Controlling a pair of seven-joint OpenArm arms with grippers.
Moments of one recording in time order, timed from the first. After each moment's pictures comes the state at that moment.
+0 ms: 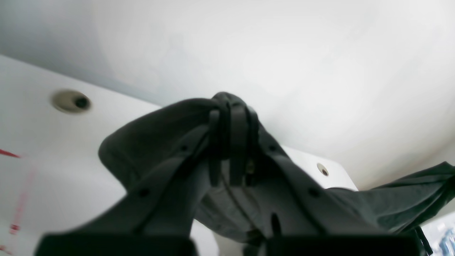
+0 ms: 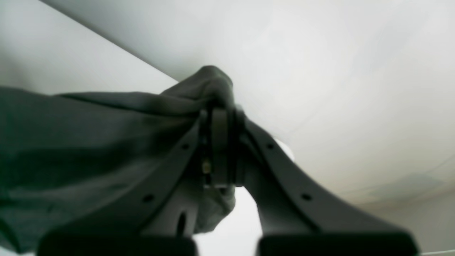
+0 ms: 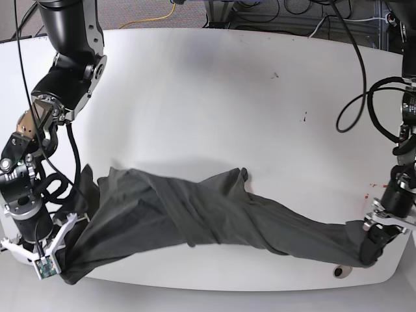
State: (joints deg) left arm -17.0 -46.5 5.2 95.9 -79.8 2.7 15.9; right arm 33.7 16.6 18.0 107.7 7.0 40.1 -62.9
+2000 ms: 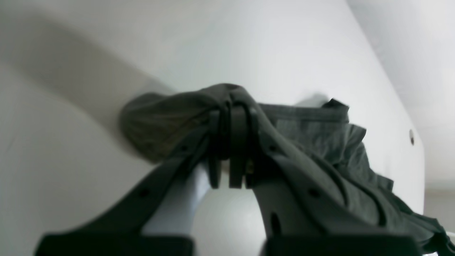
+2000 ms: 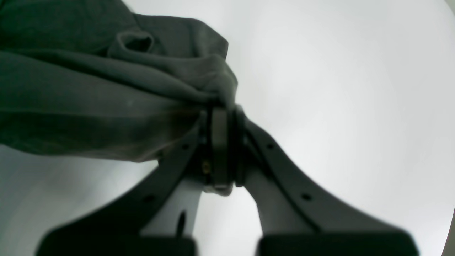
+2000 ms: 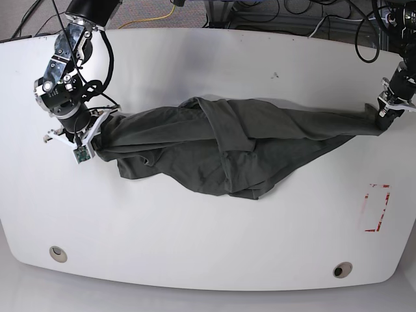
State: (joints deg) left arm 31.4 -42.5 -16.2 93.9 -85.4 0.1 18.2; right arm -4.9 8.0 25.9 109.4 7.7 40.6 -55.6
